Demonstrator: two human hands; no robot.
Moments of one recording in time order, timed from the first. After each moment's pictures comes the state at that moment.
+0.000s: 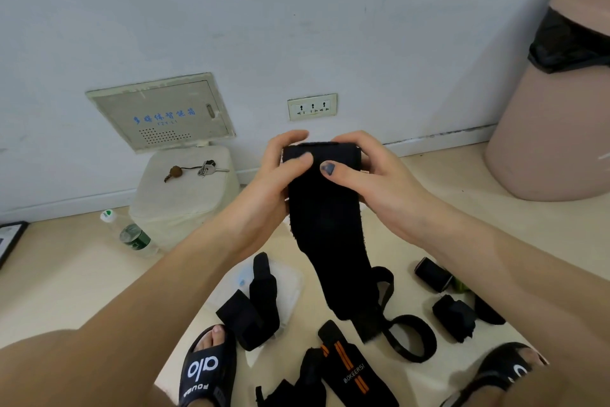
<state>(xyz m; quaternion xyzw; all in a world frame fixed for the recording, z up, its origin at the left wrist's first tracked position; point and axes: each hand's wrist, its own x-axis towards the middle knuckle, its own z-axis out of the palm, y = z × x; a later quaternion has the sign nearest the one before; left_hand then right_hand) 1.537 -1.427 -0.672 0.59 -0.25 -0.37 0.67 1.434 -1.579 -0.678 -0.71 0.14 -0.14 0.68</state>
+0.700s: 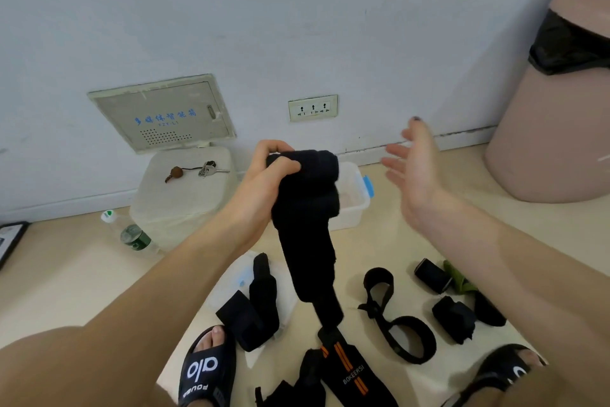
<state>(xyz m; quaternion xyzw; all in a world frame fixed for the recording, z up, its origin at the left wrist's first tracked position) 1.539 -1.436 -0.675 0.66 -0.18 -0.31 0.66 1.443 -1.594 -0.666 -0.53 0.41 -0.25 0.70</state>
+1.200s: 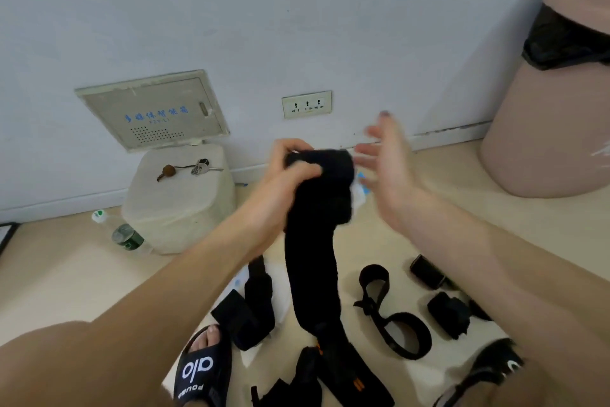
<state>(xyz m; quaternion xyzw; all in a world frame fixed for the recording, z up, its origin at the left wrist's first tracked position) 1.525 -1.449 -0.678 0.62 -0.19 -0.35 0.68 1.447 -1.581 -0.666 -0.54 0.38 -0.19 0.73</state>
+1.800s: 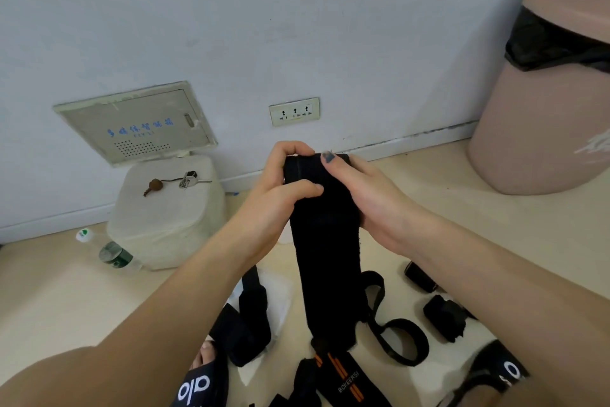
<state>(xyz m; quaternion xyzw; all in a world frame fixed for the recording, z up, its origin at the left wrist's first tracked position) 1.538 -1.465 -0.676 0.62 -0.27 -0.36 0.65 1.442 -1.593 -0.681 -0.62 0.26 -0.08 0.73</state>
